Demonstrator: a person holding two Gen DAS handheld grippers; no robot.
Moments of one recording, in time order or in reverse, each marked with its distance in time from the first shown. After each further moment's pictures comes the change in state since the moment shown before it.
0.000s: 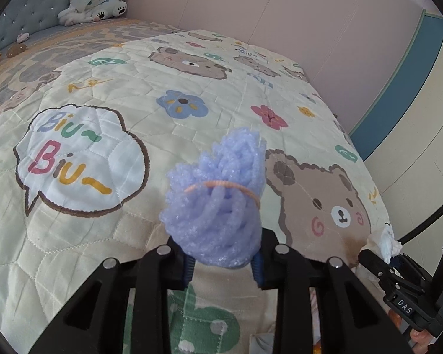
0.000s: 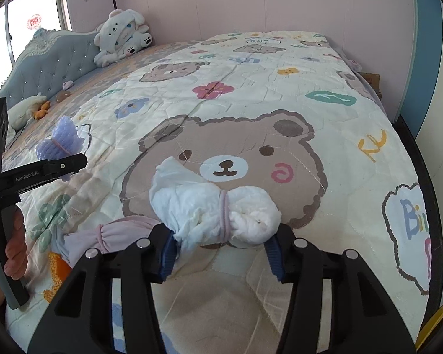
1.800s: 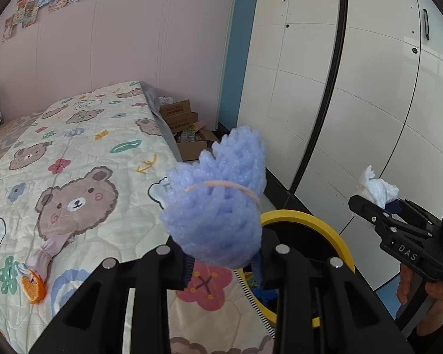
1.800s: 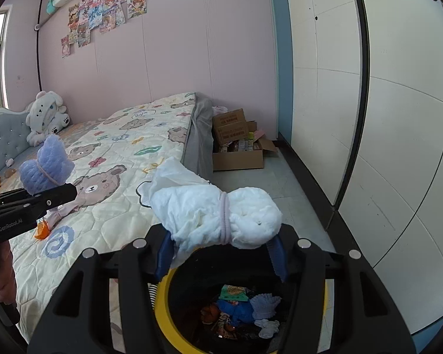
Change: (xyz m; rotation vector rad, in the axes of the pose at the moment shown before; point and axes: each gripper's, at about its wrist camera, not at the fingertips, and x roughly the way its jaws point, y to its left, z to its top) left arm -0.146 -0.353 -0.167 0.596 -0.056 -0.325; right arm -0.369 -0.203 -0.169 0.256 -0.293 -0.403
